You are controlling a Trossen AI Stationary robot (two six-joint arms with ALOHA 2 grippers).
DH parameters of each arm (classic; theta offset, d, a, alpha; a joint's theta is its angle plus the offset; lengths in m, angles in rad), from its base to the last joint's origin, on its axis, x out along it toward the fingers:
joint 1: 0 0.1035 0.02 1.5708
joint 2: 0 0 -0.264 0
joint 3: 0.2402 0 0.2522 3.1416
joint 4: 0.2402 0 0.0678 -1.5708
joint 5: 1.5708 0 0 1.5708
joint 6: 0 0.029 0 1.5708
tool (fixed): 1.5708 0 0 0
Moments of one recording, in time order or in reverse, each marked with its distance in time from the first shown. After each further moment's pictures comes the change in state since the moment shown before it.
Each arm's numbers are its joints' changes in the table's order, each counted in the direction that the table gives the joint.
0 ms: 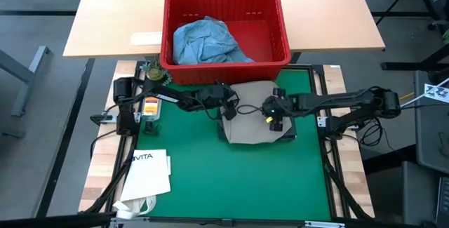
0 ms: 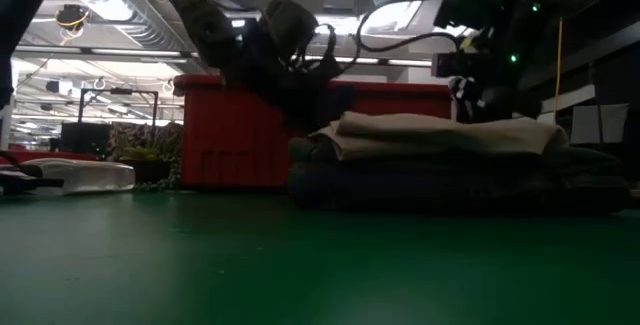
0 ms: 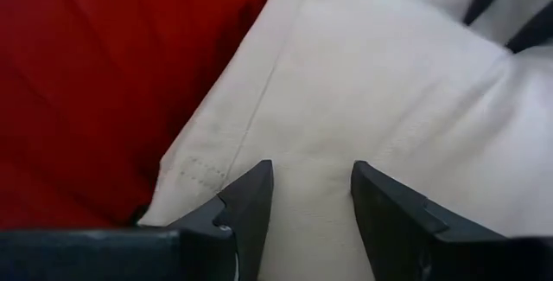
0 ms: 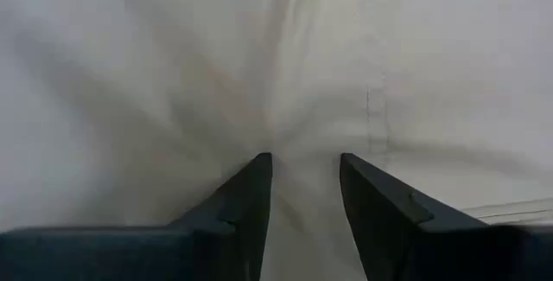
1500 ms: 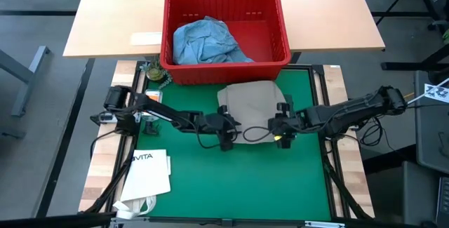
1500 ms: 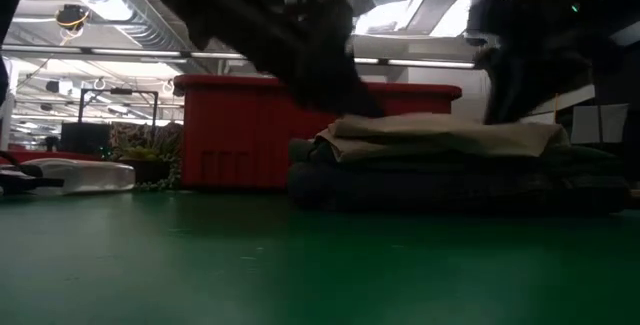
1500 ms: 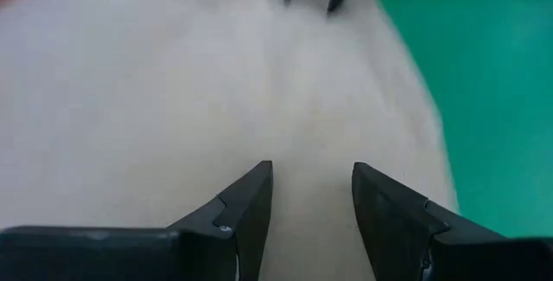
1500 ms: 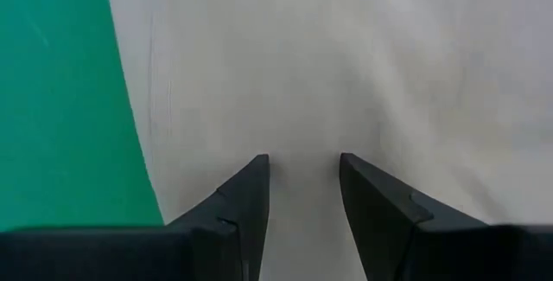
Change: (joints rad) left arm -0.304 0.062 -0.001 0.075 0.028 -0.014; right arm 0.298 0.101 0.027 0.138 0.006 0.227
